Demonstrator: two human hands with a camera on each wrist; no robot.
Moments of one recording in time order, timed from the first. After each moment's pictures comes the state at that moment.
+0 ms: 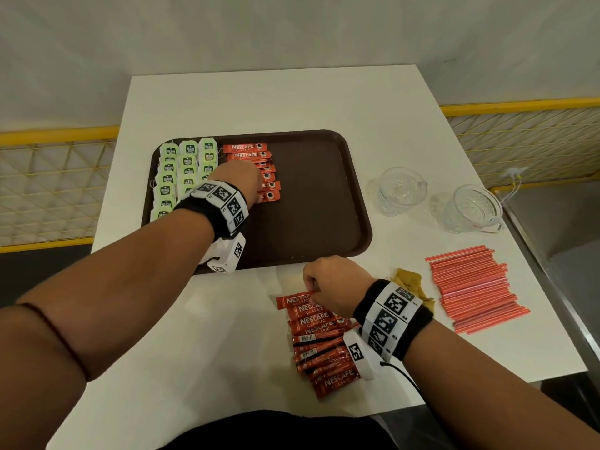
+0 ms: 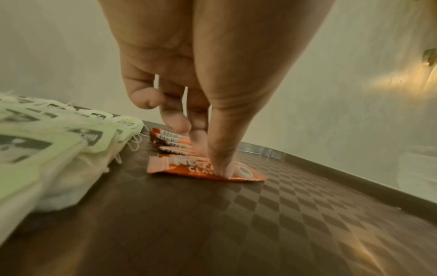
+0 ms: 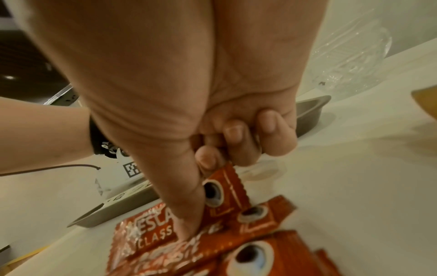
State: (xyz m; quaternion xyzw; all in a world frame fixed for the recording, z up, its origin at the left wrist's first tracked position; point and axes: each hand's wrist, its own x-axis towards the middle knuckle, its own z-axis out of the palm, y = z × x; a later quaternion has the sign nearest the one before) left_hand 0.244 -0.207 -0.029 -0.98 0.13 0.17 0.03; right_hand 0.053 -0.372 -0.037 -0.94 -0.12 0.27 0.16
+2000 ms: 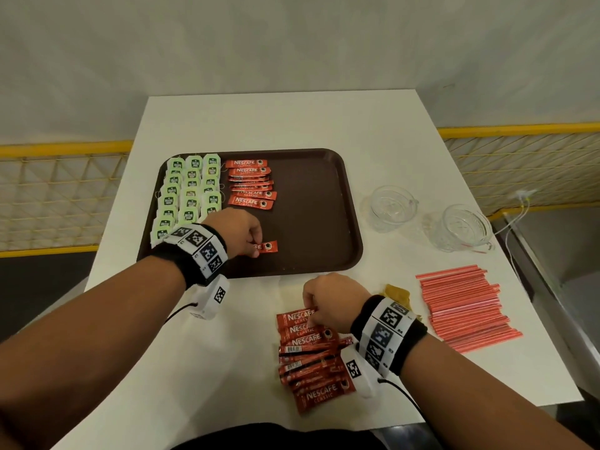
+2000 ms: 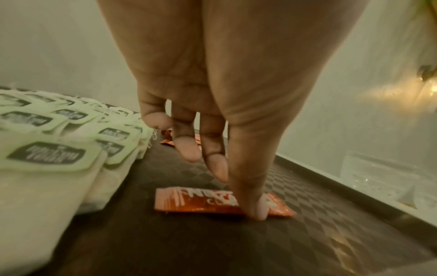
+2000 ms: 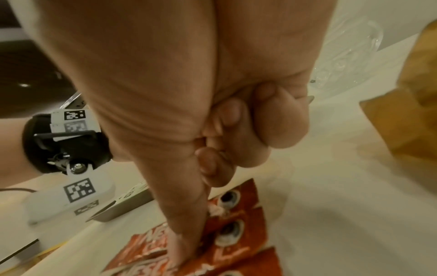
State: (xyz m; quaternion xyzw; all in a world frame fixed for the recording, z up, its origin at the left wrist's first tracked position) left_hand 0.178 -0.187 -0.026 -0.95 0.16 0.25 -0.05; right_hand 0.047 -0.389 -0.036 -0.93 -0.12 0.31 0.14
